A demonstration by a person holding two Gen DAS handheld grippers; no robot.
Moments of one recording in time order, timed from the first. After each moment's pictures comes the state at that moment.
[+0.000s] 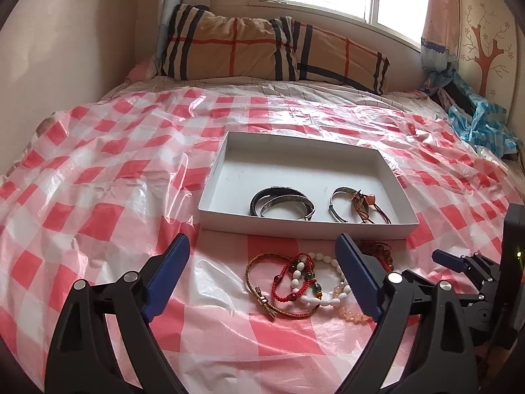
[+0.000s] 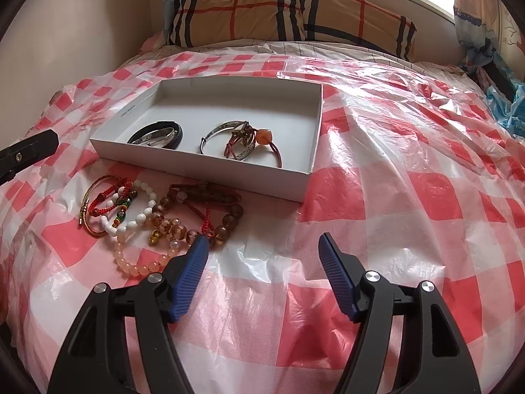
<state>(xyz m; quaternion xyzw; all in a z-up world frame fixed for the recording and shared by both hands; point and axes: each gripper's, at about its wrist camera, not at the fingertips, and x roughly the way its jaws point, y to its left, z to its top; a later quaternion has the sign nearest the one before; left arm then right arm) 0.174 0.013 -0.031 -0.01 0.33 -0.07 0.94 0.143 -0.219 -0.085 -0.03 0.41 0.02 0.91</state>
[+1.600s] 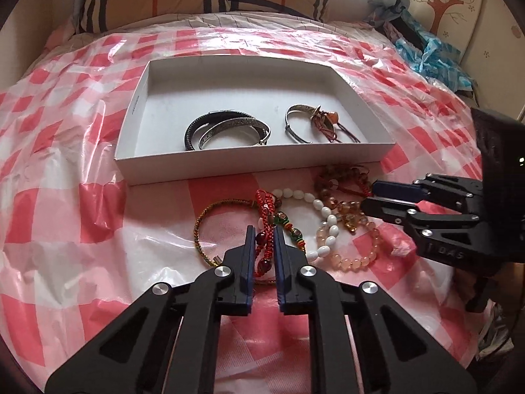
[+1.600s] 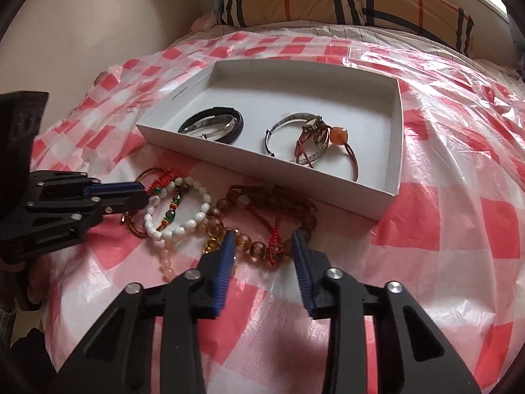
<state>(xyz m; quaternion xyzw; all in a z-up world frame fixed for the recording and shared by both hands) 0.208 0.008 -0.082 0.02 0.45 -0.23 0.86 0.176 -0.199 -0.092 -0.03 0.46 0.14 0.88</state>
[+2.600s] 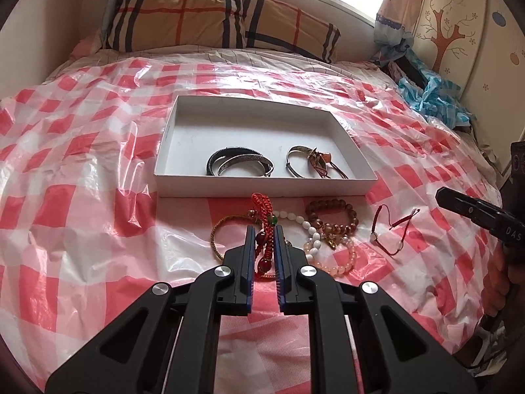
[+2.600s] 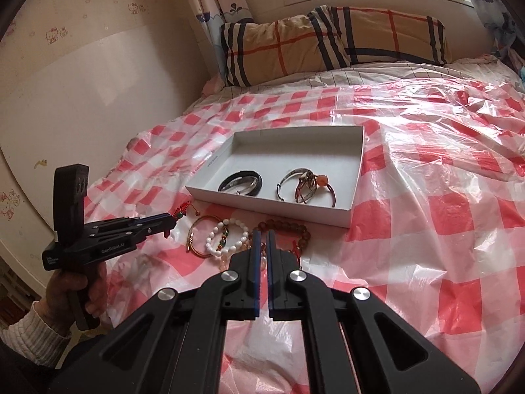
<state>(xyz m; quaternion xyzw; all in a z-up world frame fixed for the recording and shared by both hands) 0.174 0.030 -0.045 -0.02 0.39 -0.20 0.90 0.103 -0.244 -0.007 0.09 0.35 0.18 0.91</state>
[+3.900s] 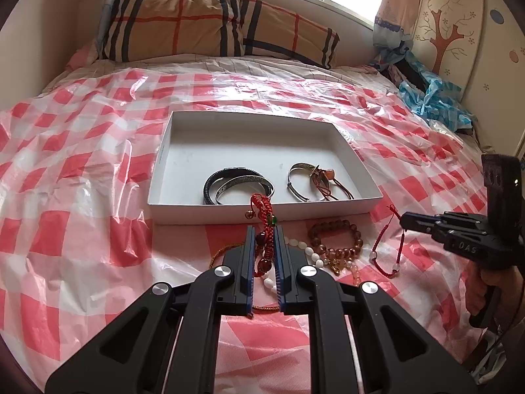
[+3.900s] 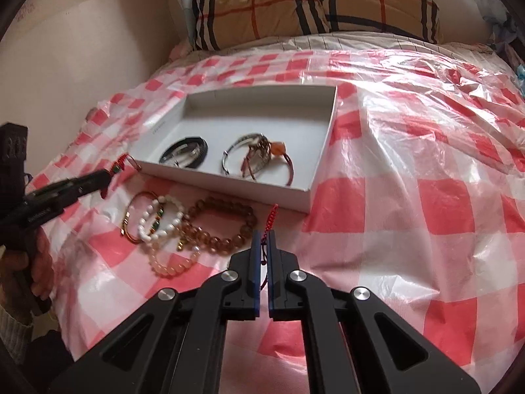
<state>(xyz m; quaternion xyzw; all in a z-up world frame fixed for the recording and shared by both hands) 0.195 0.018 -0.042 -0.01 0.38 -0.20 0.90 0.151 -0.255 -0.047 0.05 0.42 0.13 0.90</state>
